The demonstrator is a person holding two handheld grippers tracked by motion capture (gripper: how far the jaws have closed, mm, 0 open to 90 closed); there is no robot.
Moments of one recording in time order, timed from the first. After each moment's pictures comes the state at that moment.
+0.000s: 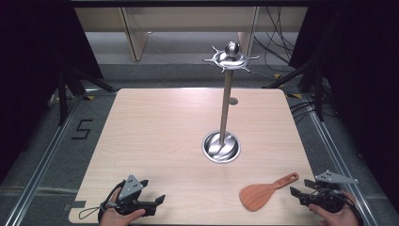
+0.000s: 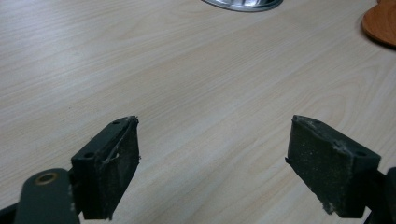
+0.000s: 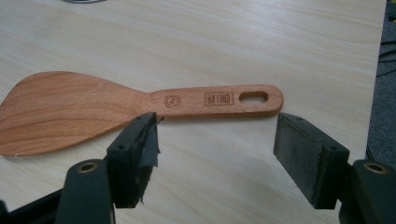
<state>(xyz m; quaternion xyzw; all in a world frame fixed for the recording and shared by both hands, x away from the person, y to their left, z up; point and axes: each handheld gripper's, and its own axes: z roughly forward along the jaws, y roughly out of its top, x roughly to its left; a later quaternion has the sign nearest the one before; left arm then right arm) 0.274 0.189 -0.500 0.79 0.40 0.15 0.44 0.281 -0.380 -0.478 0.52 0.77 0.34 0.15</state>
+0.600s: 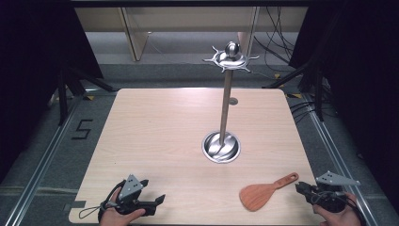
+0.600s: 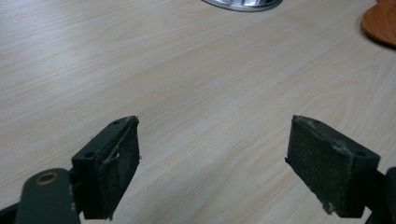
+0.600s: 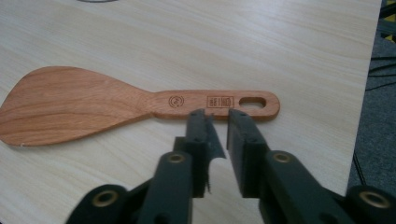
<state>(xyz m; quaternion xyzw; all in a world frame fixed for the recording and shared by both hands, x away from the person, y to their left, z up) 0.275 0.190 -0.500 0.79 0.40 0.15 0.44 0.276 -0.379 -0.473 0.49 0.78 0.34 0.18</state>
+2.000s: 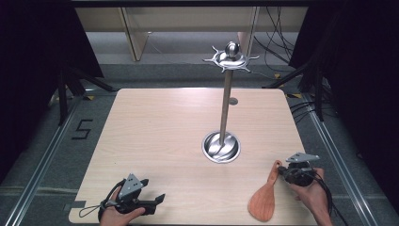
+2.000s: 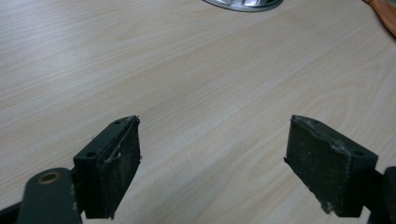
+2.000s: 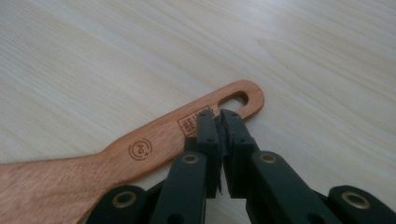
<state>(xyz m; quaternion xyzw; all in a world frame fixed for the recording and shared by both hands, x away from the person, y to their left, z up) 0.277 0.191 -0.500 0.79 0.39 0.15 0.44 0.351 -0.331 -0.491 0.47 0.82 0.26 0.19</state>
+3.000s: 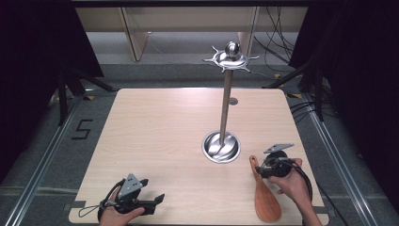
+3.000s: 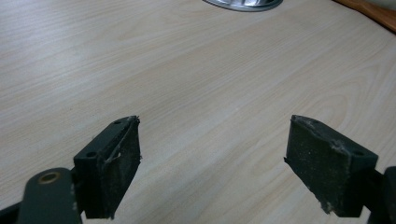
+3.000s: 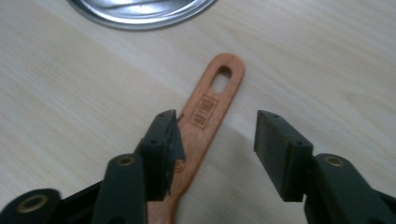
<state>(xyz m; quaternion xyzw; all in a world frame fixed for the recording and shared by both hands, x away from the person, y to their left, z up) 0.278 0.192 -0.500 0.79 0.39 0.15 0.45 0.374 -0.270 -0.477 0.46 0.84 0.25 0.13</state>
